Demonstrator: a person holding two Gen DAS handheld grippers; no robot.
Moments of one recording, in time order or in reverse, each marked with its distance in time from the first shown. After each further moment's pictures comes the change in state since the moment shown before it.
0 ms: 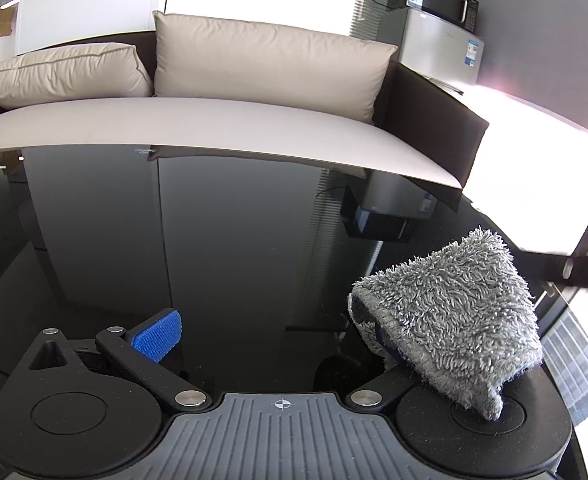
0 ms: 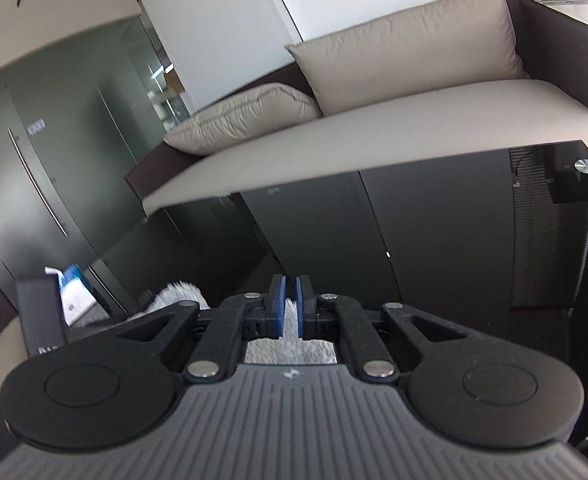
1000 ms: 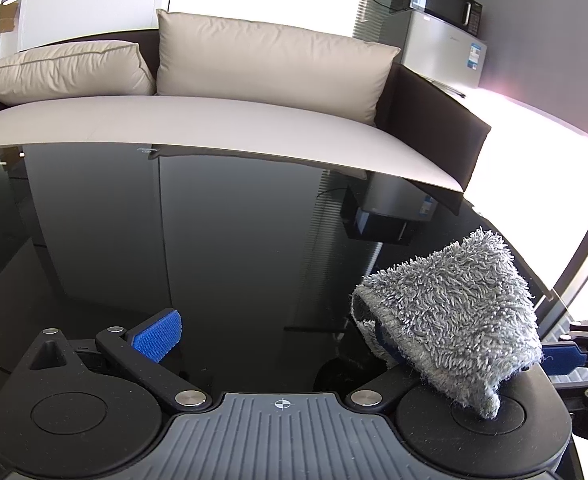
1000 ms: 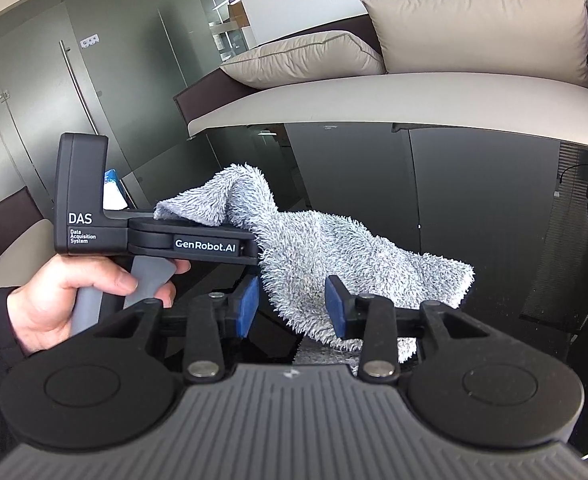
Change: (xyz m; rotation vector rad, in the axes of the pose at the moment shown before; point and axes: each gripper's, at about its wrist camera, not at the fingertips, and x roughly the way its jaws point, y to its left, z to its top) left arm 0.000 0.003 0.002 -0.008 0.000 -0.006; right arm 0.008 0.030 -0.029 -0.191 0.107 0.094
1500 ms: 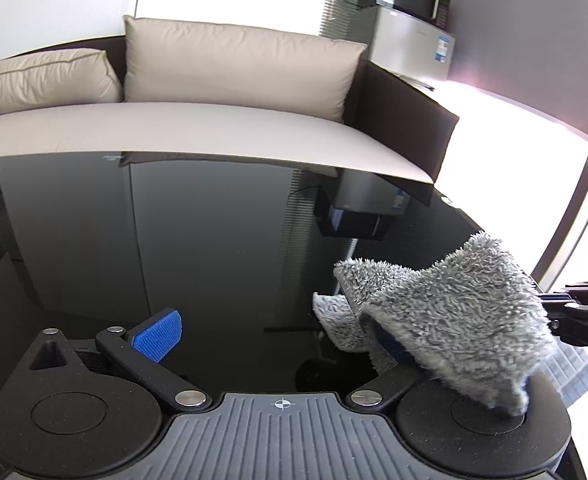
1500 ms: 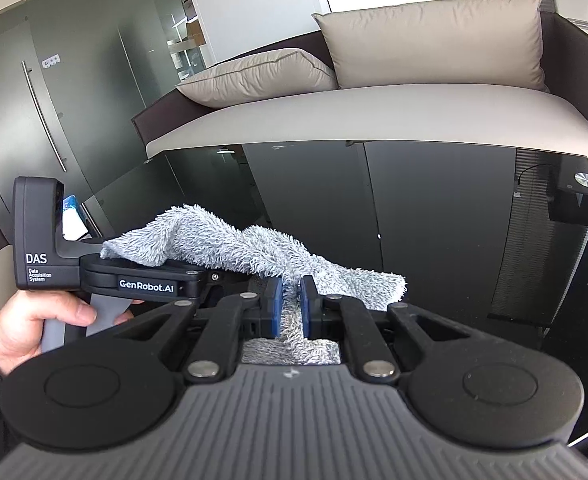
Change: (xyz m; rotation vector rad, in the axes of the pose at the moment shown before) left arm 0.002 -0.017 -0.006 0.069 -0.015 -0.082; right arm -0.023 -0.030 0.002 0.058 -0.048 -0.133
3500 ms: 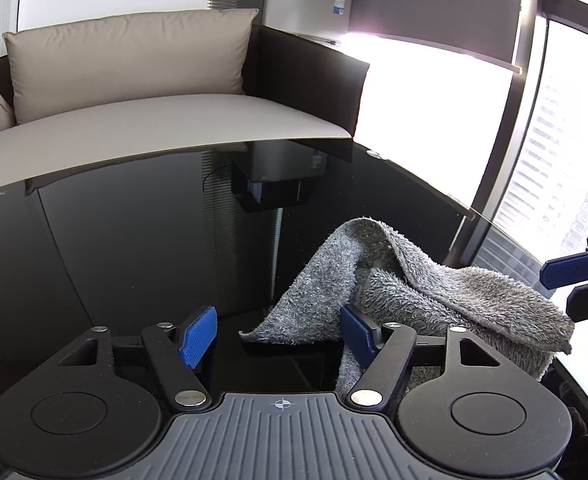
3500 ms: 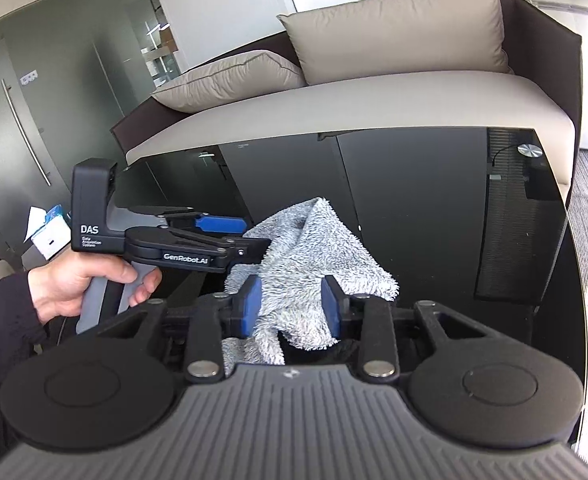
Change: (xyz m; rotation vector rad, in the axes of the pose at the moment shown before) left arm 0.092 -0.032 0.014 0.230 0.077 -0.221; right arm -0.048 -0.028 -0.018 0.038 -0.003 -0.021
